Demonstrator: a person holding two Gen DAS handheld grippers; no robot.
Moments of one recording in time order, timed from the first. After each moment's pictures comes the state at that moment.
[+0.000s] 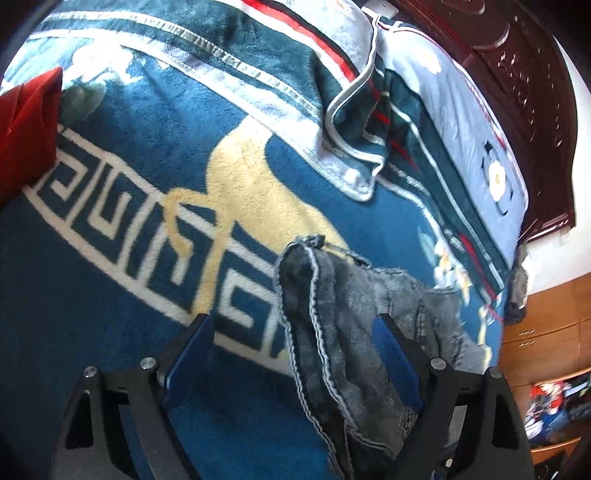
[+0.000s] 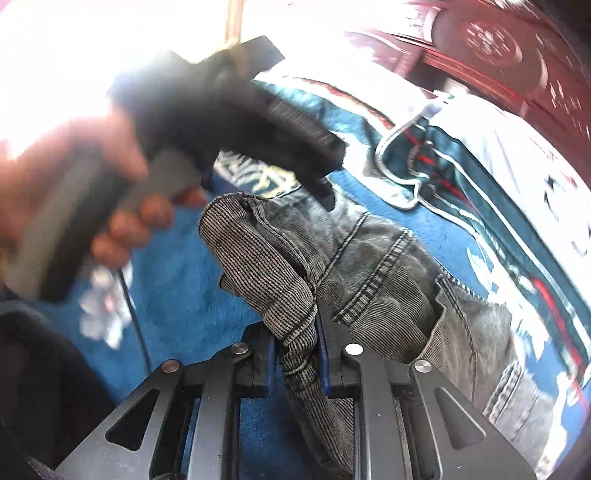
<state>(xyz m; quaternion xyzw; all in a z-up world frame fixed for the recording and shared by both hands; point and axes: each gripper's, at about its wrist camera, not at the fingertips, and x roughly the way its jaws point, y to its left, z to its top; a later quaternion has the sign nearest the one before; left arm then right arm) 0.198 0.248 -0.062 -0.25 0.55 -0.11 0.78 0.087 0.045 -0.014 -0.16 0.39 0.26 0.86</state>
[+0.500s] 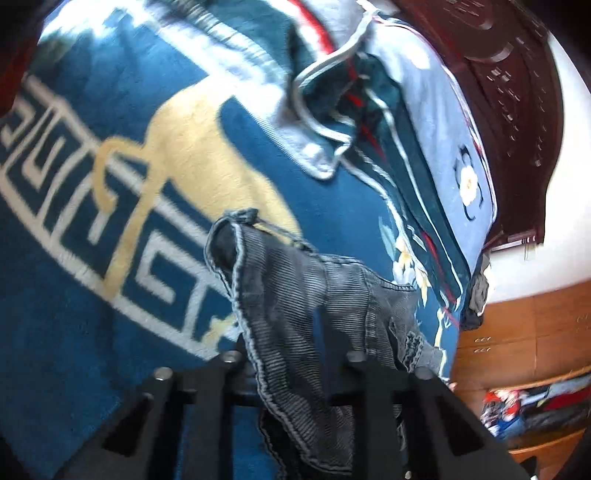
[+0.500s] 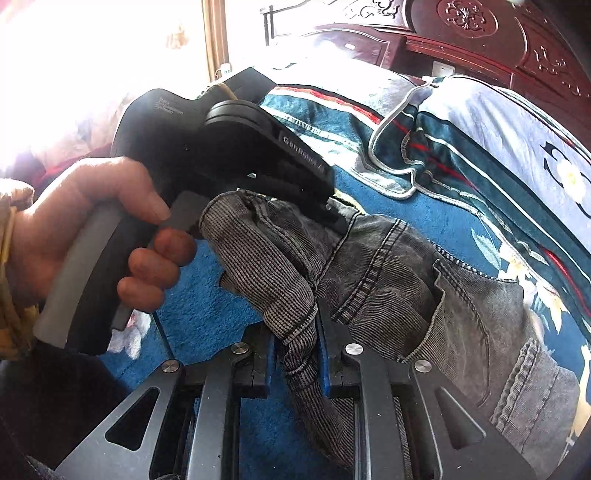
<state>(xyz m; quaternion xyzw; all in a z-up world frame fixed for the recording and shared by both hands) 0.197 0.219 -0.069 -0.30 0.55 -0.16 0.76 0.089 0.036 -0.011 -0.11 0.41 0.27 0.87</state>
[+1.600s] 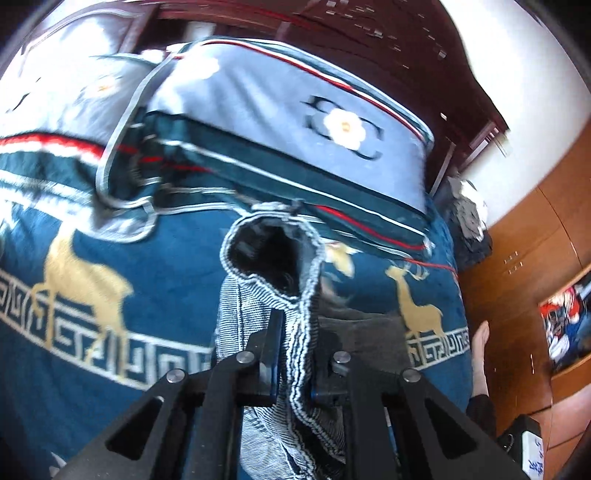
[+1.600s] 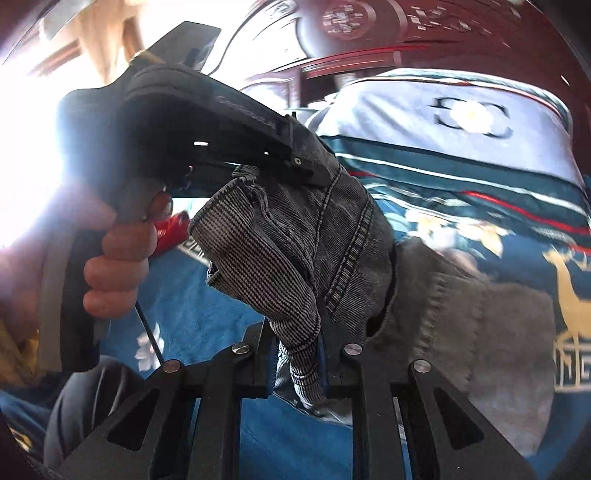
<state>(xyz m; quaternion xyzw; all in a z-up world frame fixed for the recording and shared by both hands) 0.160 0.037 0.071 -0.11 0.49 -0.23 0.84 0.044 -0.112 0.046 0.08 0.37 0.21 0.90</state>
